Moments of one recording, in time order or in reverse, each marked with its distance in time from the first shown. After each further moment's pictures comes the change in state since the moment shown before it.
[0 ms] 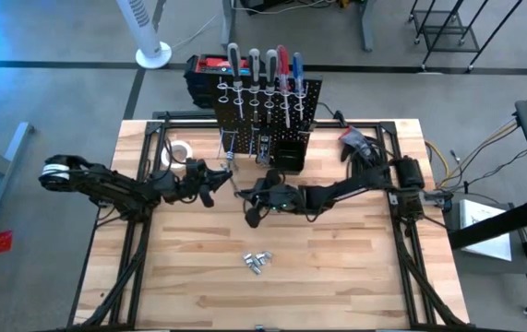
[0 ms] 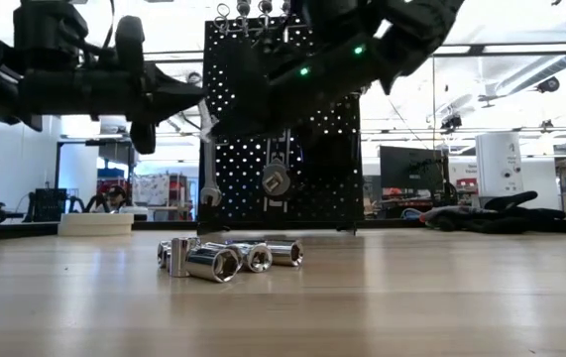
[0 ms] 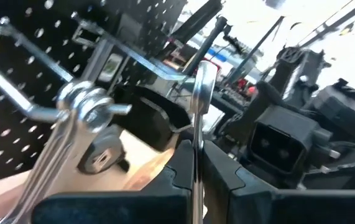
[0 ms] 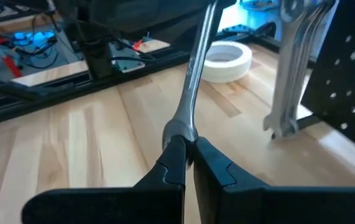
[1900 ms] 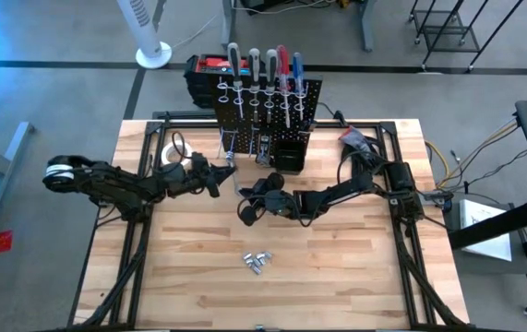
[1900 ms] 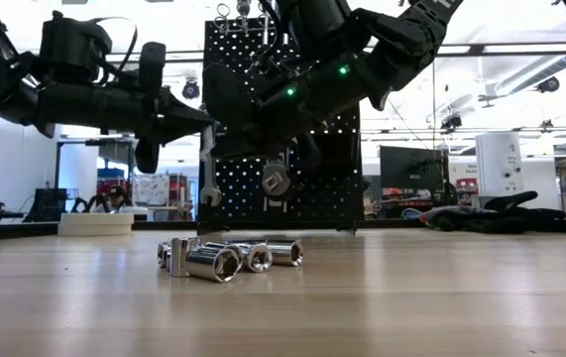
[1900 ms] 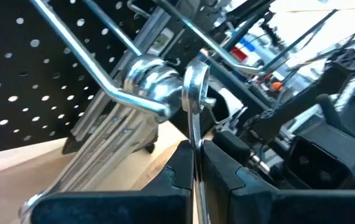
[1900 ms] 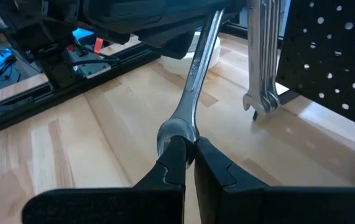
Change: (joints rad) left arm 0.131 0.042 0.056 -0.170 0.061 -0.148; right arm 0.019 0.049 0.013 0.013 0.145 0.104
